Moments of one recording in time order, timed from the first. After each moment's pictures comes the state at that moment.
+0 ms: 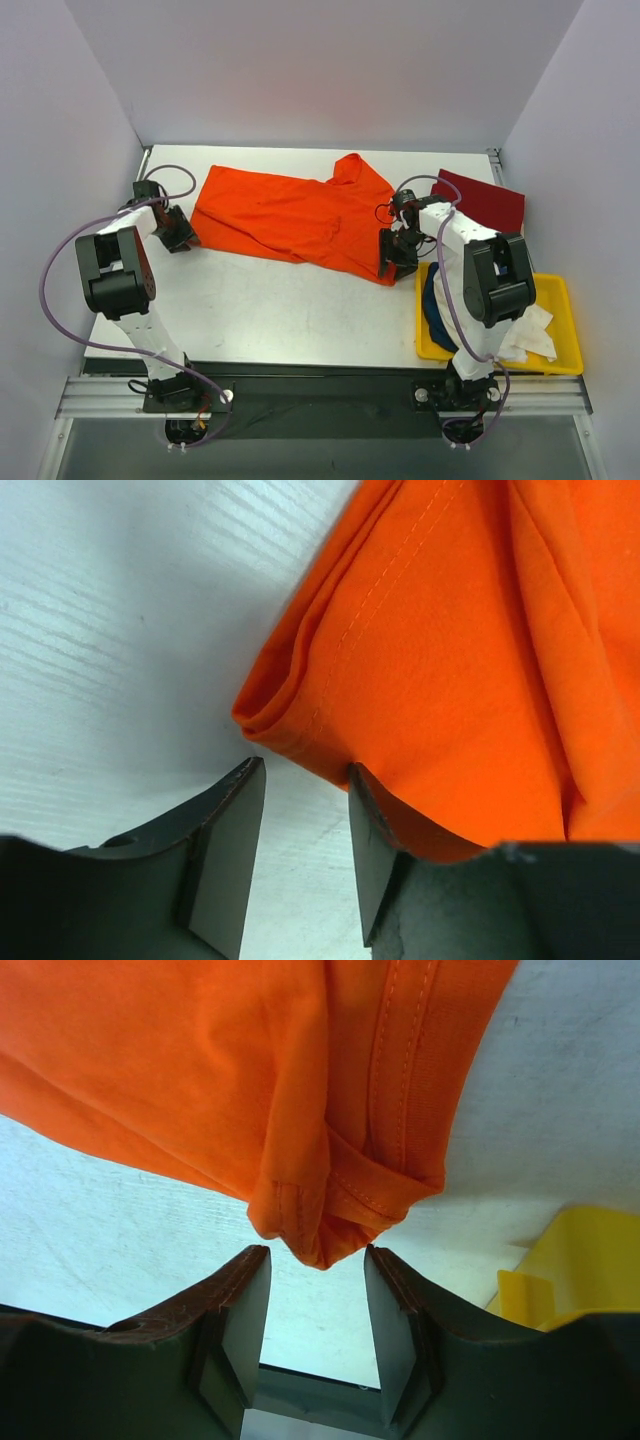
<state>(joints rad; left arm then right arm) 0.23 1.90 1.25 -0.48 0.19 -0.39 0.29 1.82 1.23 -0.86 -0.18 0.34</state>
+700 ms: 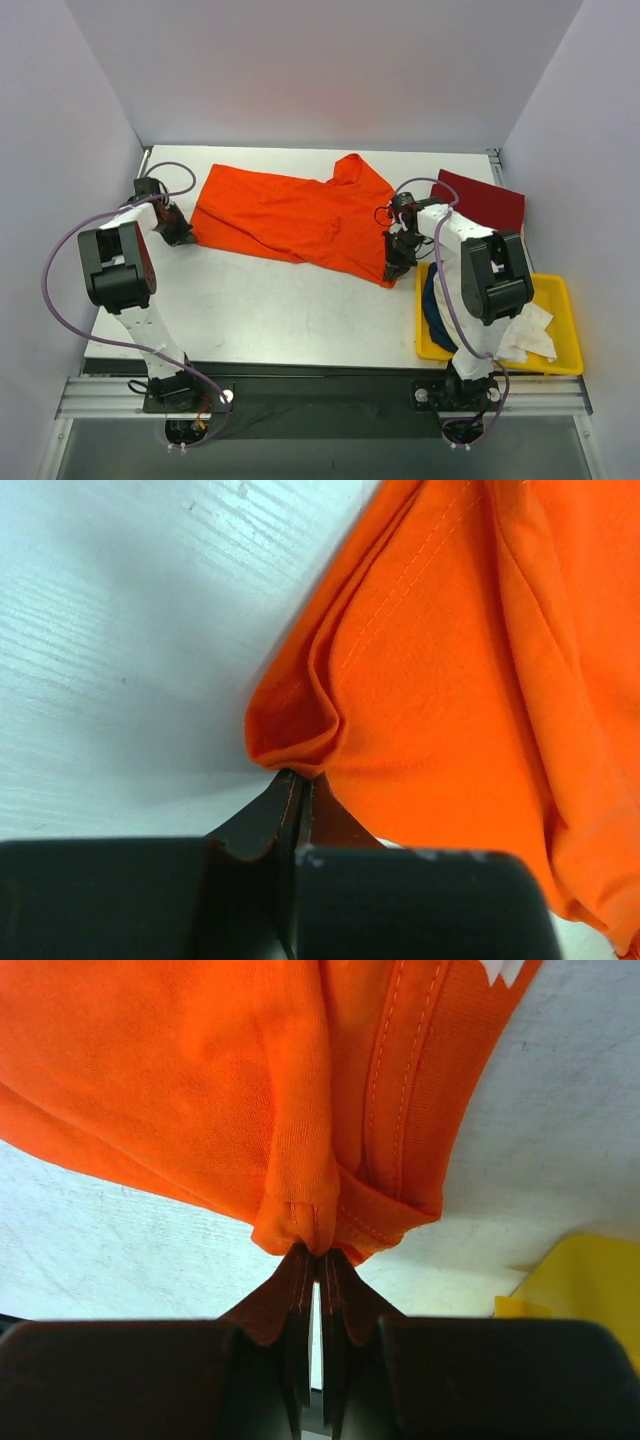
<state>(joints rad) 0.23 1.96 1.30 -0.46 0.21 -0.40 0.29 1.85 1.21 -0.83 -0.18 0.32</state>
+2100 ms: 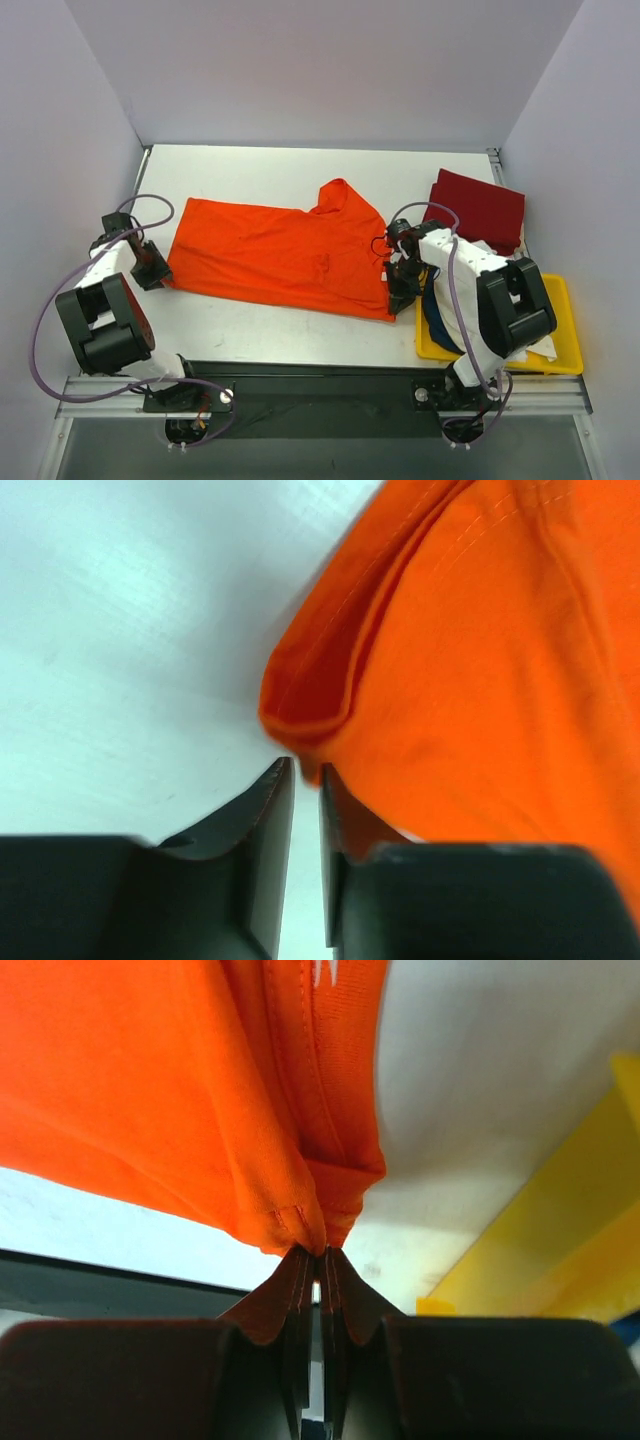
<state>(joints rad) 0.39 1.55 0.95 -0.61 0.08 -0.25 0.40 1.63 0.97 -0.92 -0.16 0.37</state>
